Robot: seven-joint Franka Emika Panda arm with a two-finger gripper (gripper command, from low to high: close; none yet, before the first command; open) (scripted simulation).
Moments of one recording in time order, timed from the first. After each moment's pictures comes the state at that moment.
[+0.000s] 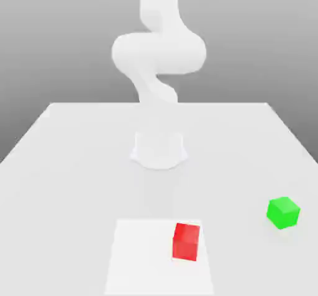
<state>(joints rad) 0.00 -0.71 0.01 -2.35 0.02 2.35 0.82</state>
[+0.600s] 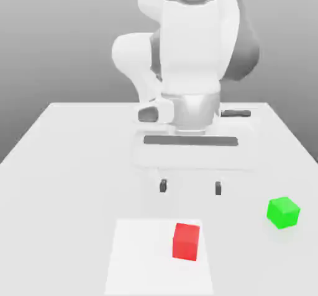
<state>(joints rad) 0.03 -0.05 0.11 -2.68 0.02 2.72 1.09</state>
